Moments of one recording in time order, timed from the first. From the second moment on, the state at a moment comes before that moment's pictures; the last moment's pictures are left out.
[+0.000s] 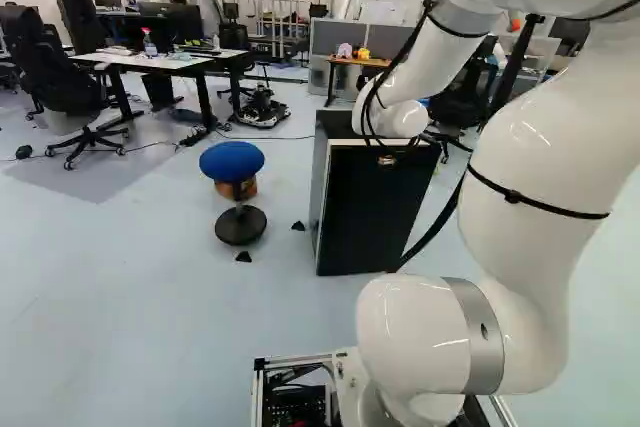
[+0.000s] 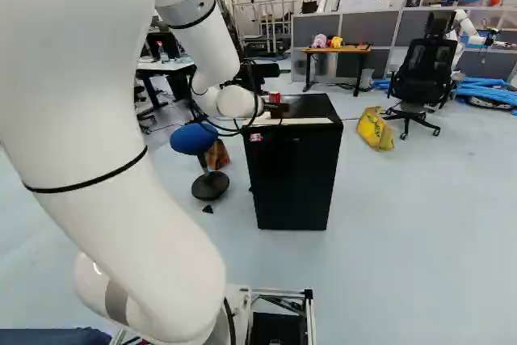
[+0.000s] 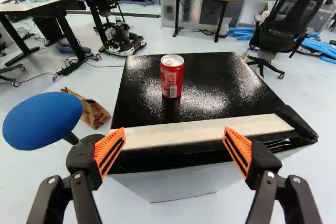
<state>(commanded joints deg) -10.3 -6.7 -40.2 -3.5 32.1 0.0</state>
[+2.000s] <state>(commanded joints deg) -9.9 -23.7 -56.1 -3.5 38.2 0.0</state>
